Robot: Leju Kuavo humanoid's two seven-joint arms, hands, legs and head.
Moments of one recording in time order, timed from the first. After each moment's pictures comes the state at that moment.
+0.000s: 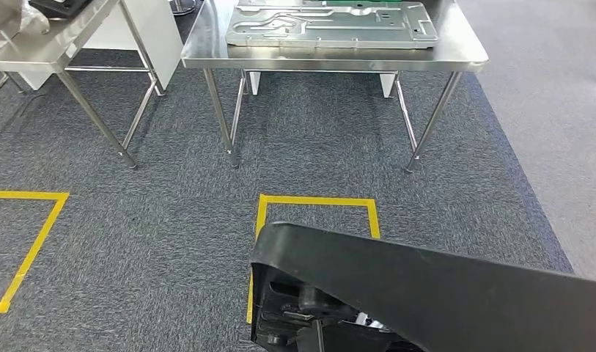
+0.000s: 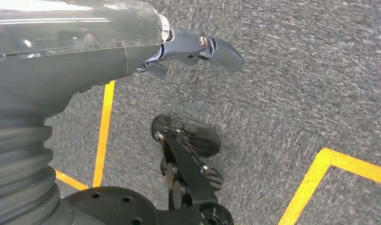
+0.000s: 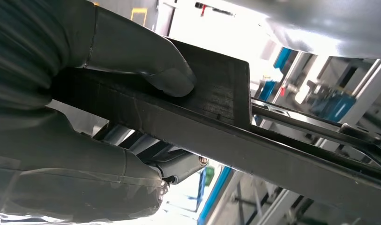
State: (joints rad) left arm -0.06 -0.02 1.16 -0.23 -0.75 -0.02 -0.26; right arm 0.19 -0.14 0.39 -2.07 0.06 0.37 -0.70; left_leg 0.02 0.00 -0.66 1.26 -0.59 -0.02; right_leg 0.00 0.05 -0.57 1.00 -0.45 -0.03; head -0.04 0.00
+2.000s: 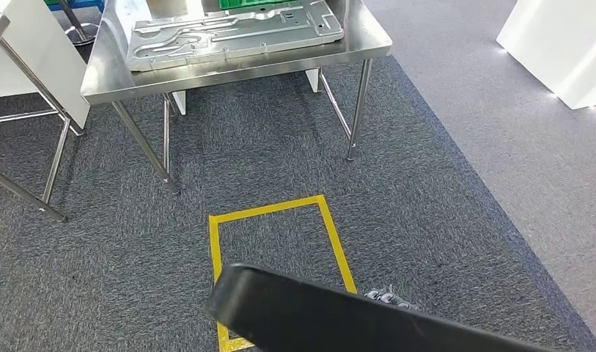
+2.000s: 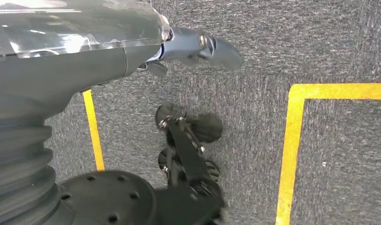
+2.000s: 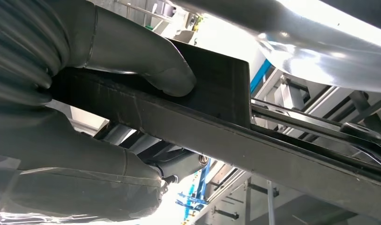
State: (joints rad) left arm -0.06 -0.02 1.18 -0.23 -0.80 -0.06 -0.28; right arm 0.21 -0.14 0.46 -2.12 0.16 0.26 -0.70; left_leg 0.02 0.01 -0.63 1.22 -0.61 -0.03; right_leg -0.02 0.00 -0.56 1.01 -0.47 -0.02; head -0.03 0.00
